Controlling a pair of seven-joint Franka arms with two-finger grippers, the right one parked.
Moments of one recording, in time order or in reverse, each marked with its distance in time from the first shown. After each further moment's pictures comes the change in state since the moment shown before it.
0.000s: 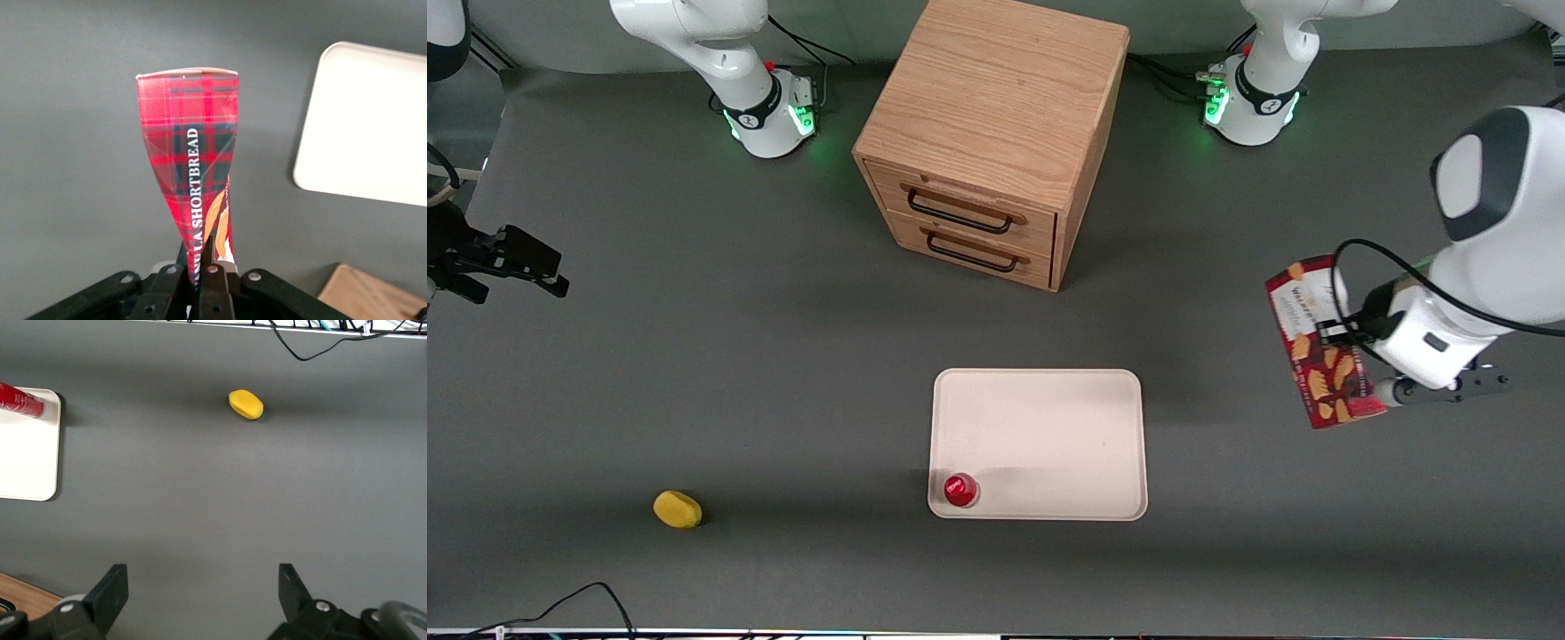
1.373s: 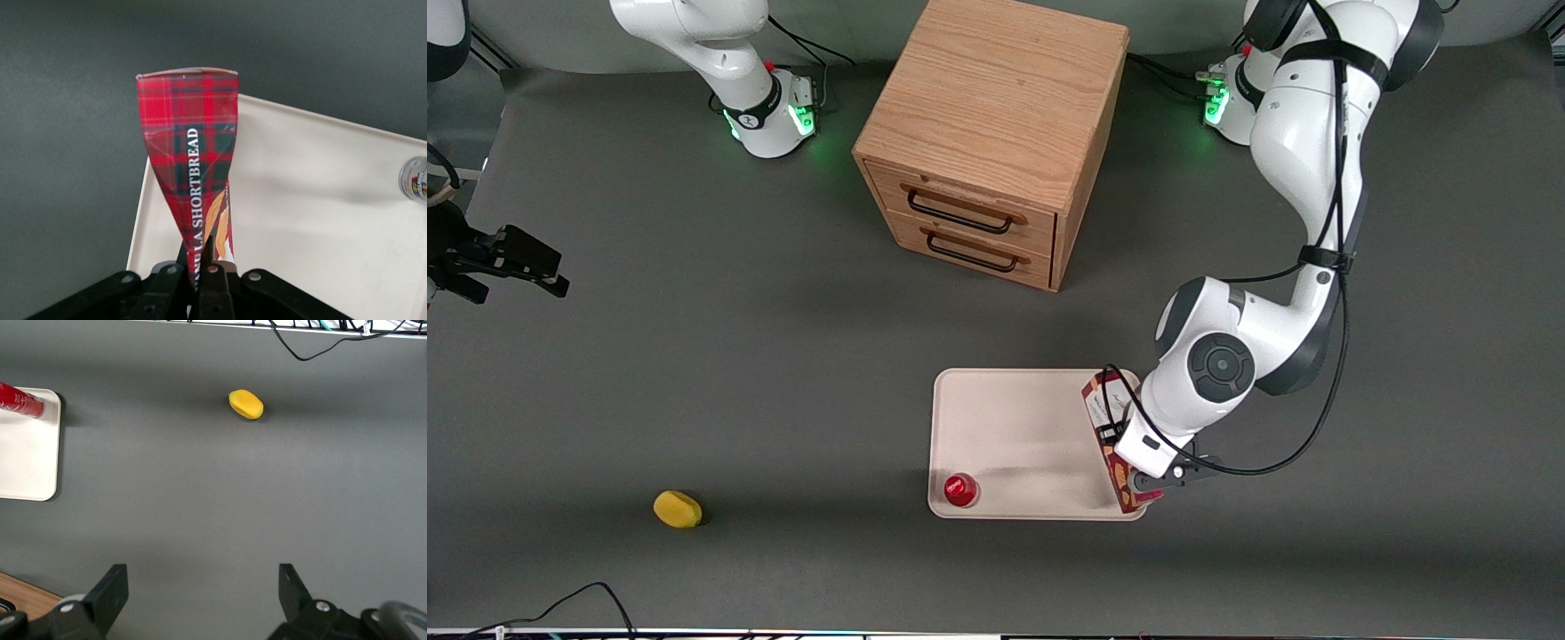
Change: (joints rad) arm -0.244 0.522 -0.033 0.233 0.046 0.488 -0.287
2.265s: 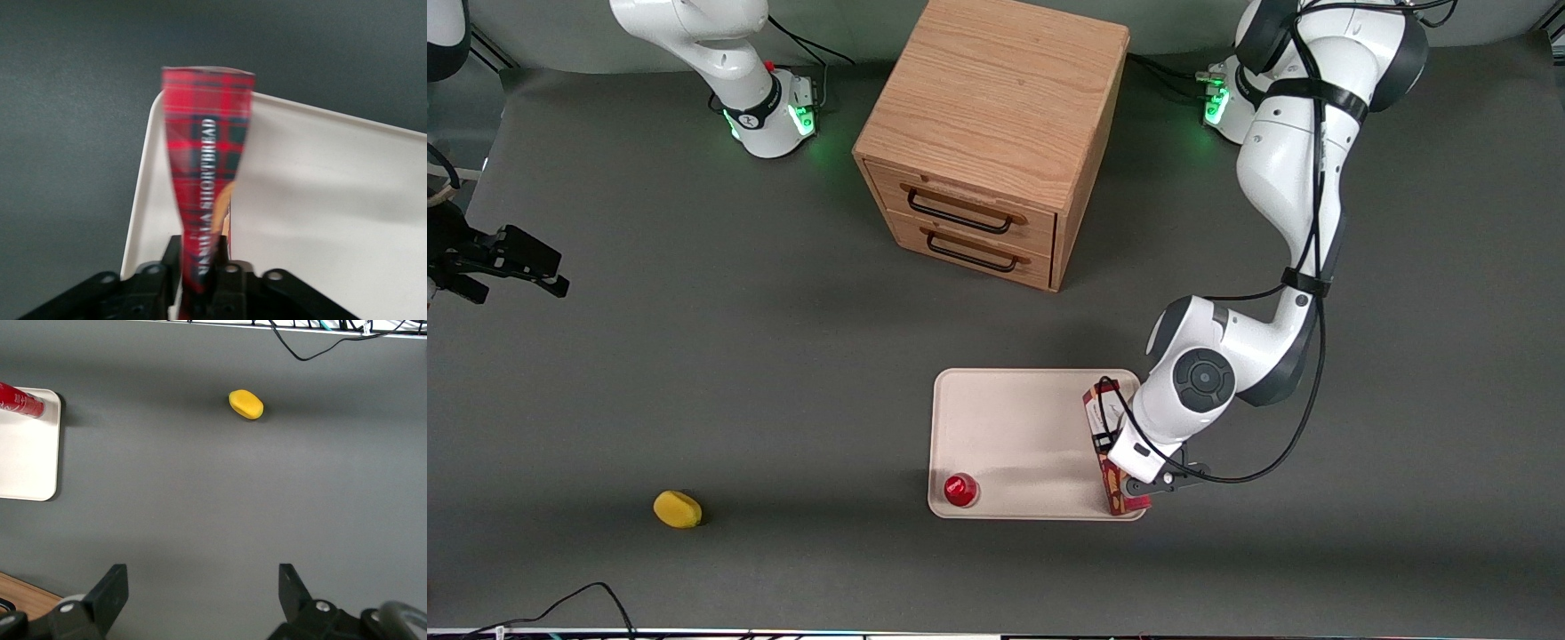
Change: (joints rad) arm 0.002 0.070 -0.001 -0.002 0.018 0.076 0.006
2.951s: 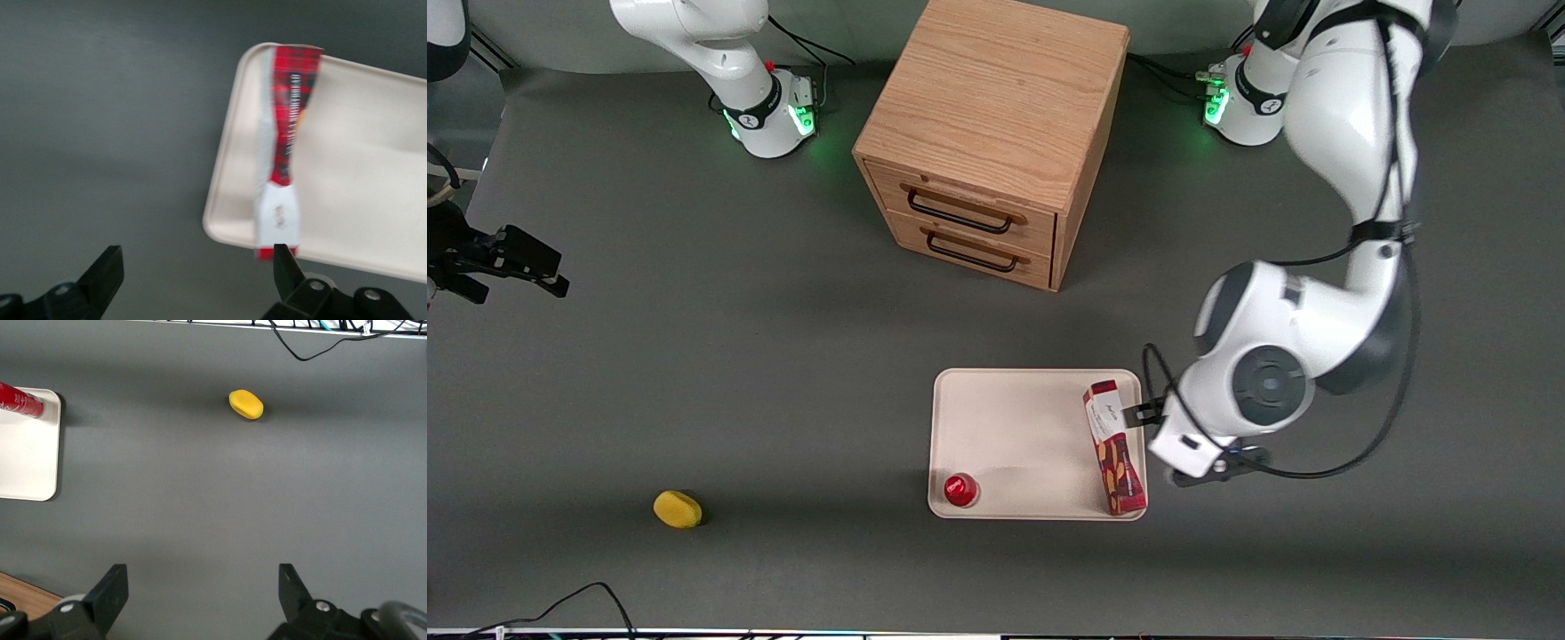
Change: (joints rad) arm 0.068 -0.140 0.003 0.206 0.000 -0.600 0.059
